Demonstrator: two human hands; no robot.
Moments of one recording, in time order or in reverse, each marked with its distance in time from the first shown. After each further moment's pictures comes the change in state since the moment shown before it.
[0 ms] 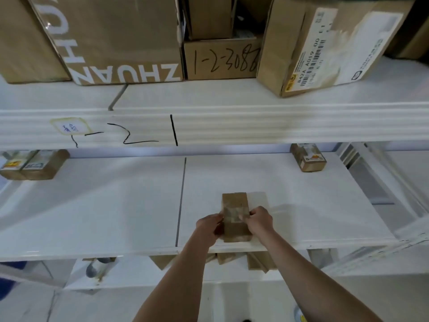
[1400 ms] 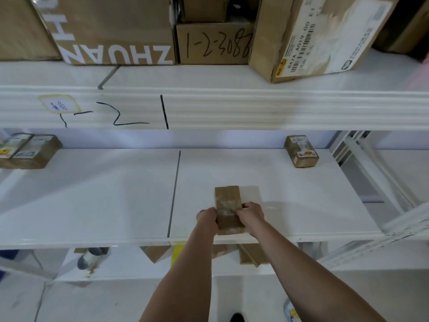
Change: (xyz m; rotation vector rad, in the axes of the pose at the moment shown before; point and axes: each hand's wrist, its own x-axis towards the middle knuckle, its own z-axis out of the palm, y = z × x) left_hand 0.007 -0.007 0.027 0.103 0.165 -0.051; right_hand 0.000 0.003 0.002 0.134 -0.034 0.079
